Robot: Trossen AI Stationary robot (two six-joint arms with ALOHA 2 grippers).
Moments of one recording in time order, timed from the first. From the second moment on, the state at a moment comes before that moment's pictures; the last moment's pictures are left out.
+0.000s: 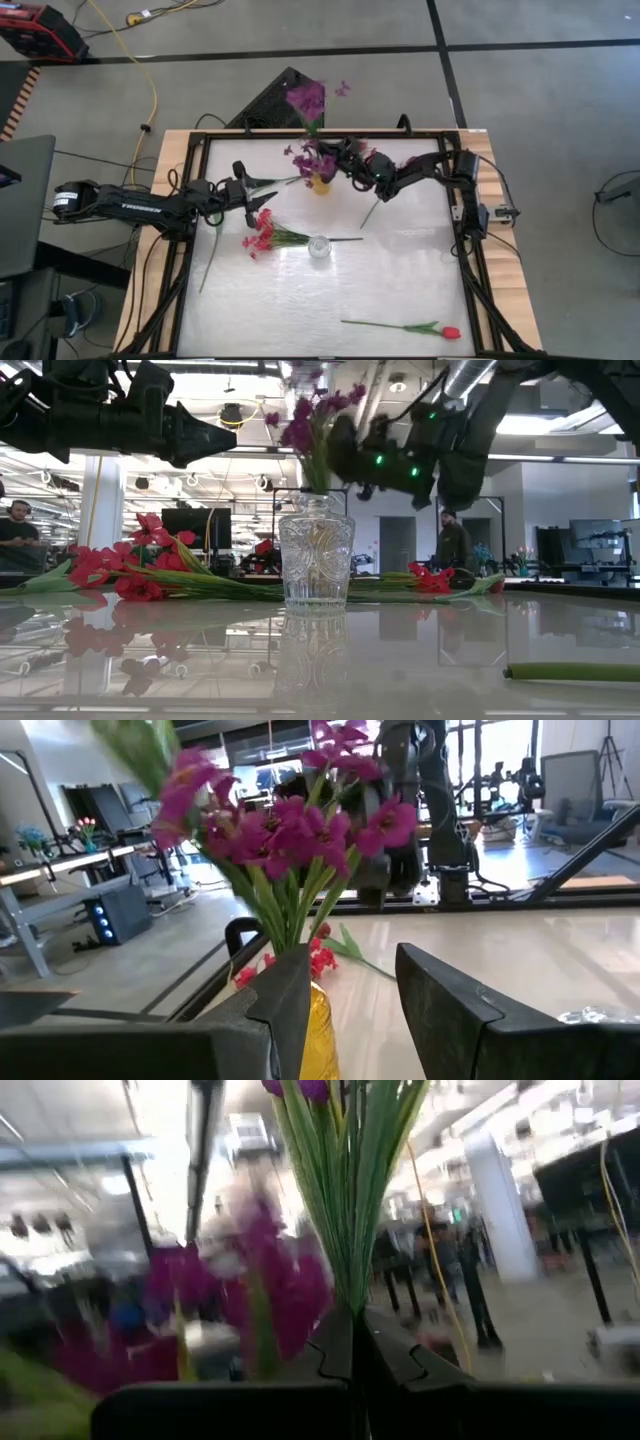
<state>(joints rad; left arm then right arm) 0.16 0.94 0.16 0.89 -0.14 0.14 -0.32 2.03 0.90 1.56 0.14 0.24</state>
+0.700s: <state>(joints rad) 0.16 0.94 0.16 0.85 -0.13 0.14 -0.29 2.04 0.92 1.57 0.13 0.10</state>
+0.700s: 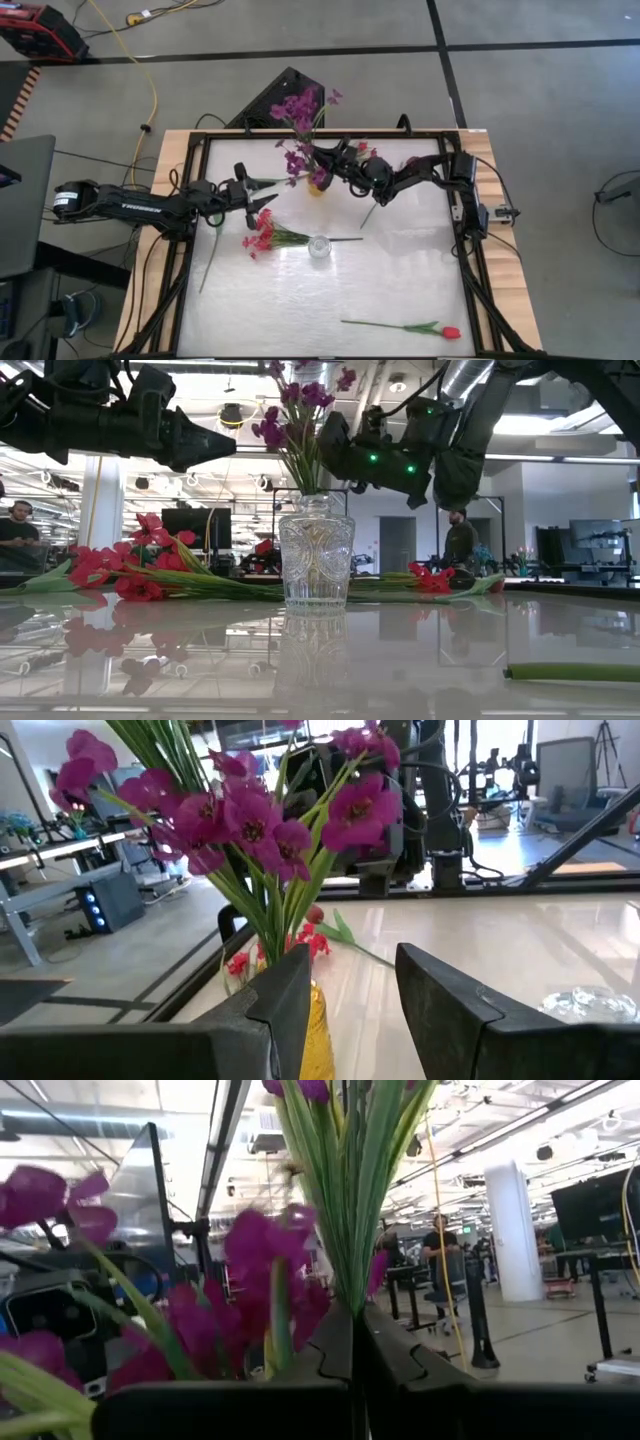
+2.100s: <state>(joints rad) 0.16 0.94 0.17 0.83 -0.22 0.20 -0.34 2.05 0.90 1.56 -0.16 0.10</state>
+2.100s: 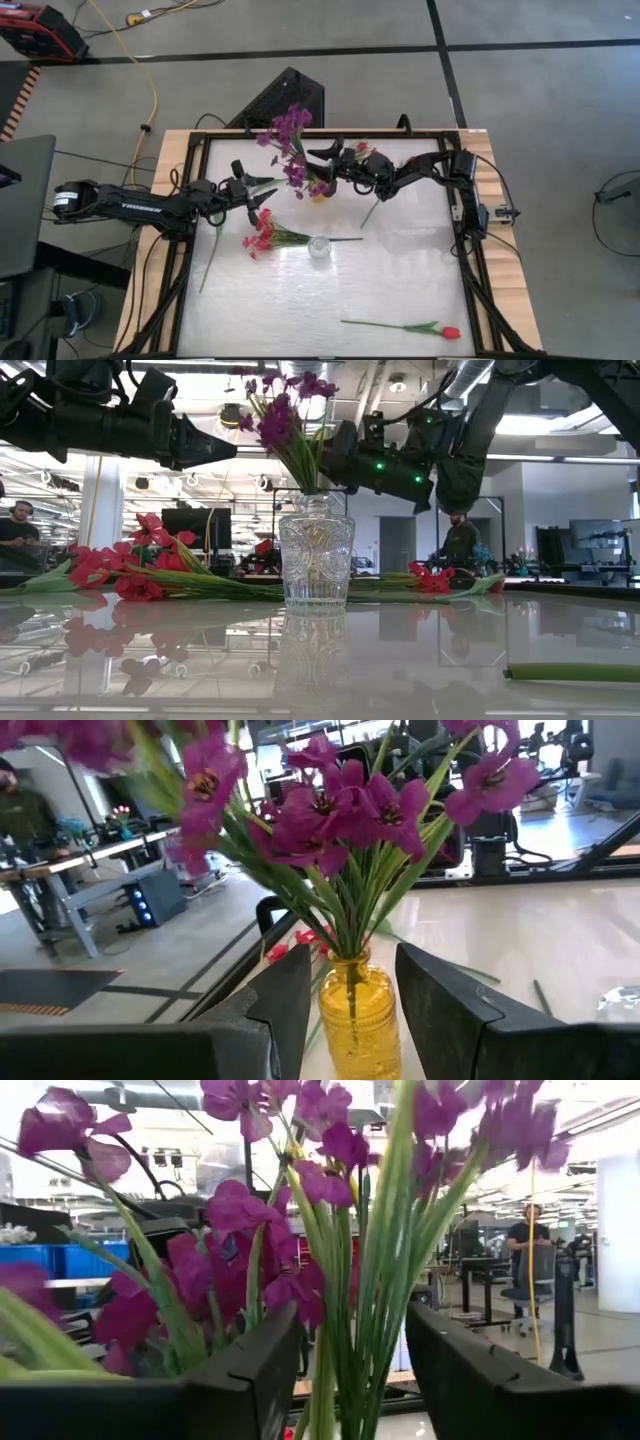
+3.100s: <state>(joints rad) 0.47 0.98 0.32 0.56 -0.12 0.13 -0.37 1.34 0.89 0.15 -0.13 -0.19</state>
